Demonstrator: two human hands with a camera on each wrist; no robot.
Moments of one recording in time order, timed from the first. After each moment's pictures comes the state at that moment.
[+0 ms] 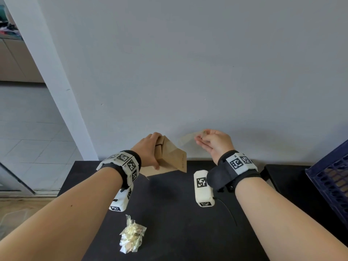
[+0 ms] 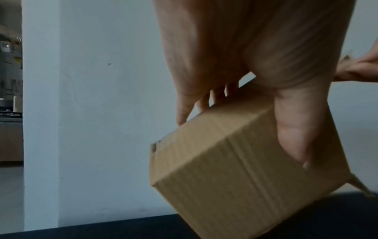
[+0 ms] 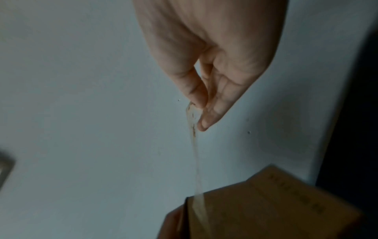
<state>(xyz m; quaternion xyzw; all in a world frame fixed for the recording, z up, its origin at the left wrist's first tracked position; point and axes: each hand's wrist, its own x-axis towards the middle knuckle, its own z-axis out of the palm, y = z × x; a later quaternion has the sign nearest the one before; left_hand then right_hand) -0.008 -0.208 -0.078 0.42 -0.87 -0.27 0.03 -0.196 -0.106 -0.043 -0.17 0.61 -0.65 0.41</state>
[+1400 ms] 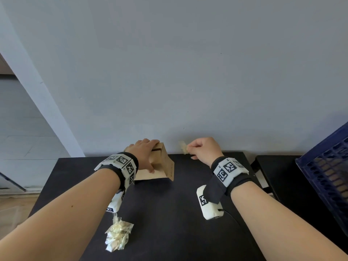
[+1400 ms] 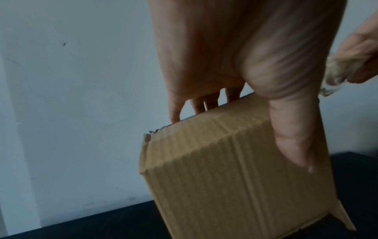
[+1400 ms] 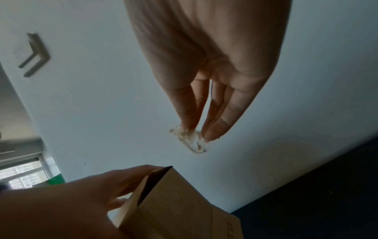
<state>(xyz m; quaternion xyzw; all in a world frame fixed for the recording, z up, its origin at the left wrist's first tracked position) -0.040 -0.208 -0.117 0.40 -0.90 -0.17 -0.08 -0.218 -0.089 -0.080 -0.38 0.78 -0.38 0.31</state>
